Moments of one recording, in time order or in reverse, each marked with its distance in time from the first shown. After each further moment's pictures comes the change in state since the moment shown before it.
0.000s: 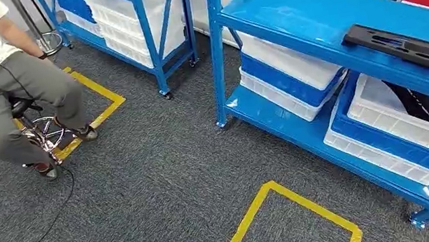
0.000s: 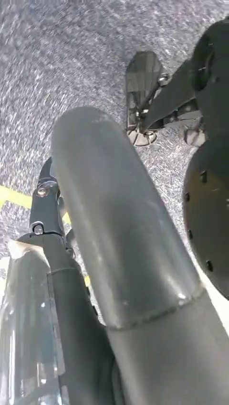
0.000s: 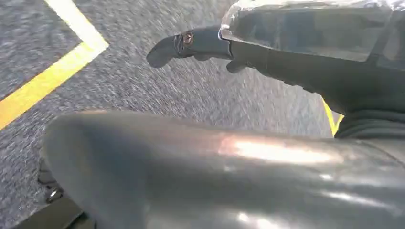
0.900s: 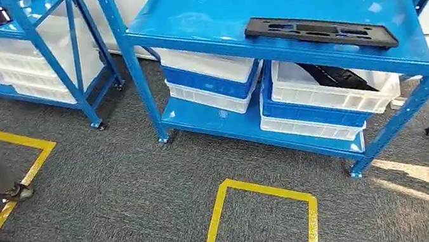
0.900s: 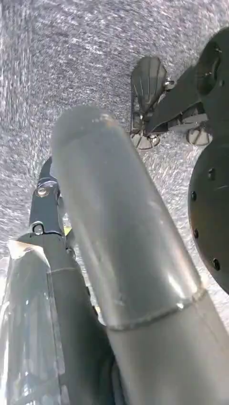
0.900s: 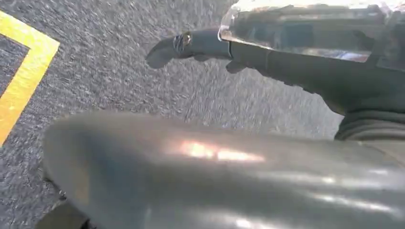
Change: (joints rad) left arm 0.000 0.002 -0.002 0.000 -0.018 0.000 -0.013; right arm -0.006 0.000 -0.006 0.000 -0.008 -0.008 -0.006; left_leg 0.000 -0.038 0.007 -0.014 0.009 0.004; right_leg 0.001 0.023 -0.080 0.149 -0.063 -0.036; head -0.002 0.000
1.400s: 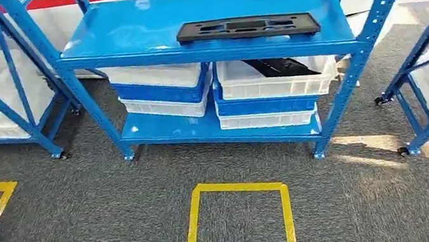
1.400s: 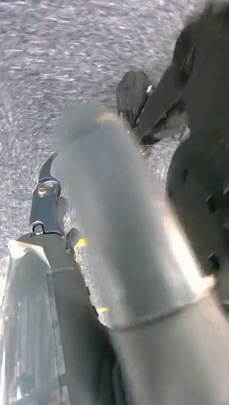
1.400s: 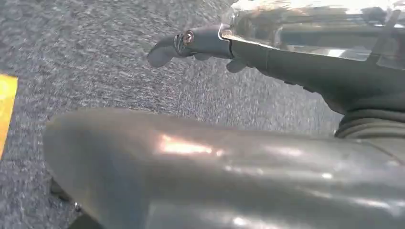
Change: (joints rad) left arm 0.000 0.000 0.000 0.000 -0.013 0.000 -0.002; right arm -0.001 0.000 -0.012 0.000 -0.018 -0.020 0.010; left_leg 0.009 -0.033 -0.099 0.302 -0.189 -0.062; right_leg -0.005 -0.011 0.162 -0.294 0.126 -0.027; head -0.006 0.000
